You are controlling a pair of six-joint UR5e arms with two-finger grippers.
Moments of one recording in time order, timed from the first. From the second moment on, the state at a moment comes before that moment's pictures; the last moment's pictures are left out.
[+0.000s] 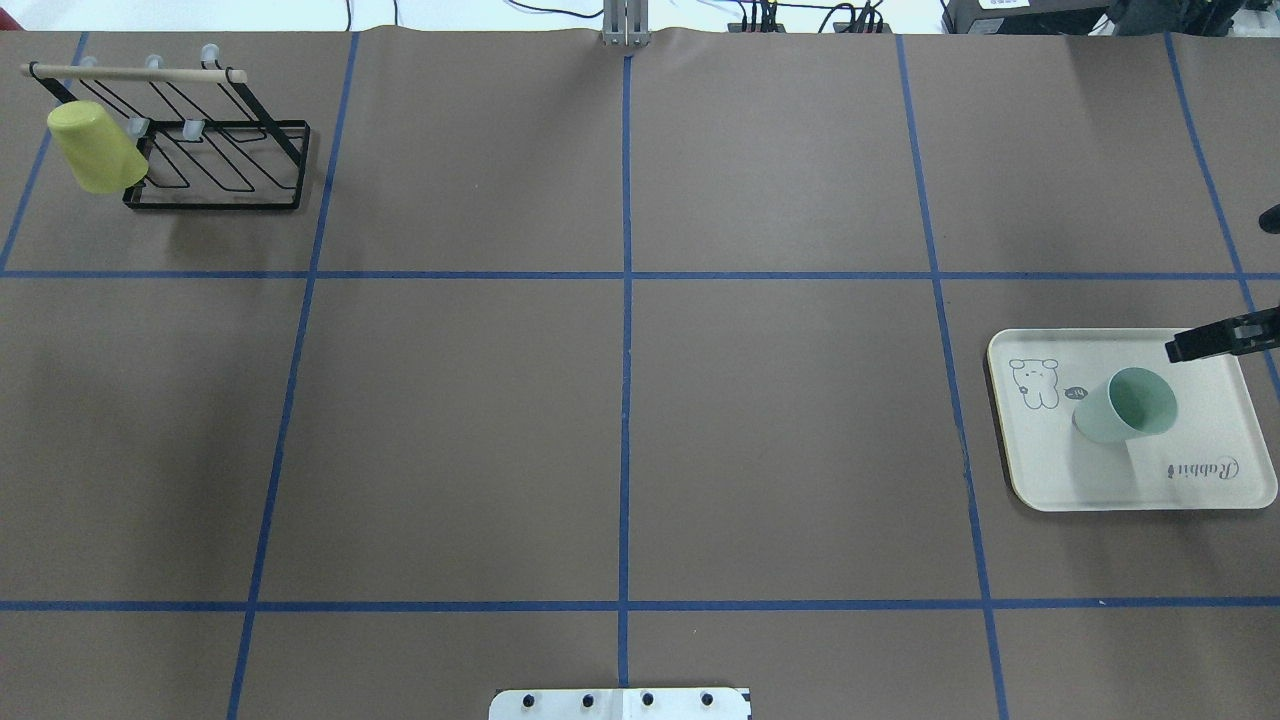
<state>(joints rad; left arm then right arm) -1.52 -1.73 -1.44 -1.64 -2.31 0.29 1.15 -1.75 1.97 -1.28 2.15 0.45</state>
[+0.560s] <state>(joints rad) -1.52 -1.69 -1.44 -1.64 -2.31 0.29 1.49 -1.63 1.91 -1.79 2.23 -0.14</state>
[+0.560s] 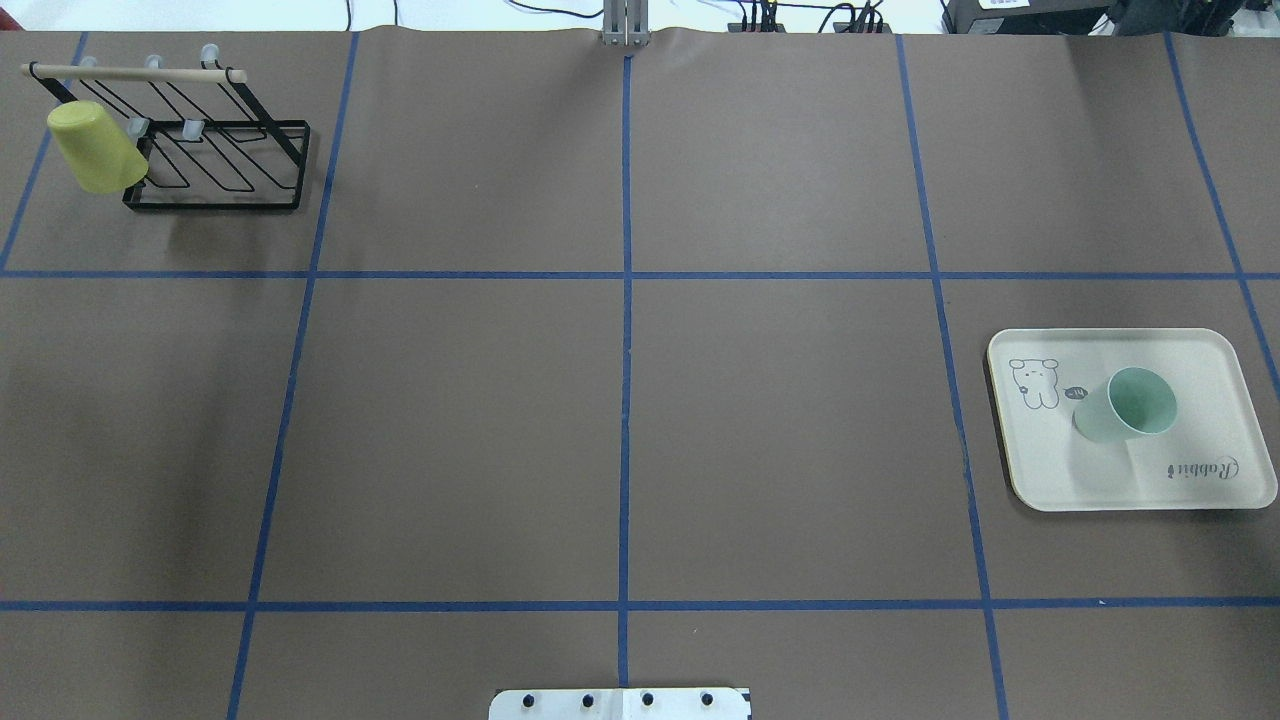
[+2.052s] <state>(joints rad) -1.56 -1.53 -1.65 -1.54 -2.34 0.28 1.61 -1.72 1.80 -1.71 2.31 -0.17</state>
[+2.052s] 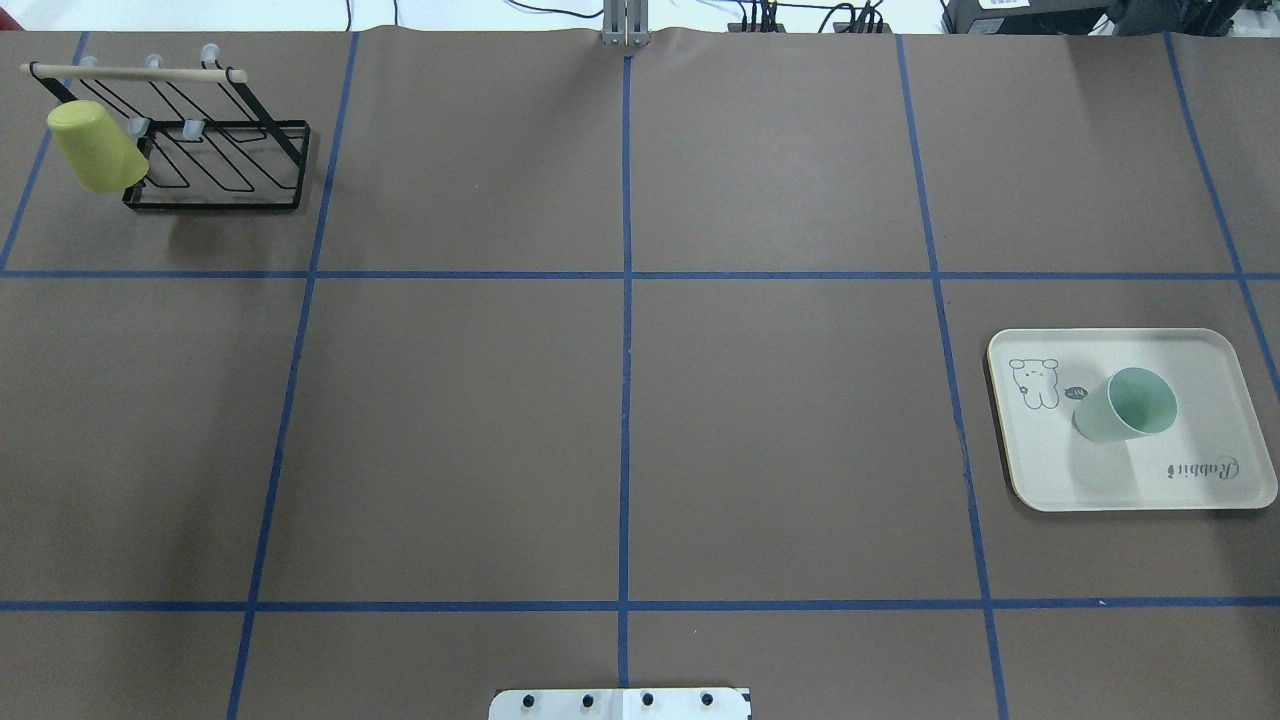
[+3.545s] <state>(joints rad) -1.56 -1.52 -1.65 -1.56 -2.33 0.29 1.61 -1.72 1.80 -1.71 2.31 -0.17</state>
